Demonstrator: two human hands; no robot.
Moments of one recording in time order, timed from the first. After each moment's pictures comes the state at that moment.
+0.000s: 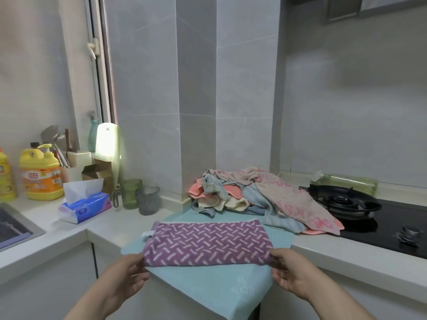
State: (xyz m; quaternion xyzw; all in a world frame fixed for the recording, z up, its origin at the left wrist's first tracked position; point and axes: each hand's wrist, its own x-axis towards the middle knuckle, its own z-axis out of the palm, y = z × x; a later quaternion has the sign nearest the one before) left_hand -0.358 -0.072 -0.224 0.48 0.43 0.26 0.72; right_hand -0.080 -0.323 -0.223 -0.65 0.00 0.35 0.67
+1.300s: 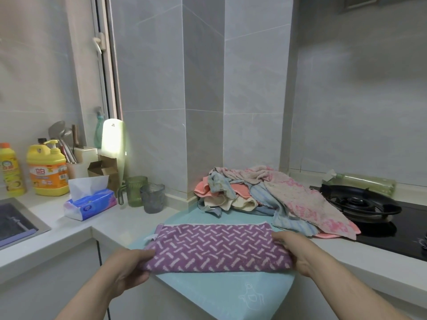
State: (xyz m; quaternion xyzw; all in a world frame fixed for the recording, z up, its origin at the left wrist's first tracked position) left_hand -0.335 -0.045 -0.212 0.54 0.52 0.22 0.62; right_hand -0.044 -0.290 -0.198 -0.72 -0.09 0.33 0.60
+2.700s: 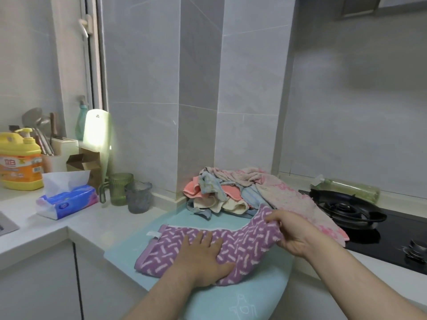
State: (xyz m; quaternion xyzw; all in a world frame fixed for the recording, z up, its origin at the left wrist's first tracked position) left_hand -0.200 -0.122 -0.215 0.98 0.21 -0.01 0.03; right_hand -0.050 -0.286 -0.133 -0.60 -0.11 0.38 0.70
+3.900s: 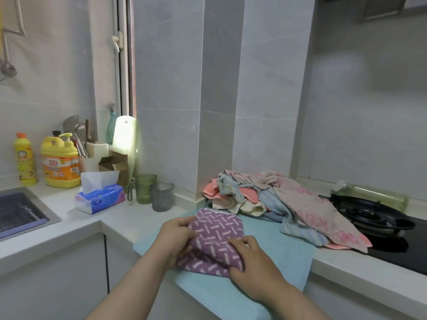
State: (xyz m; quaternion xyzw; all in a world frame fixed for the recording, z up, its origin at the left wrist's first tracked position) left_hand -0.274 -0.084 -0.177 0.63 0.36 0.28 0.63; right_hand -0.137 -0.250 -0.217 -0.81 -0.53 0.02 0.25
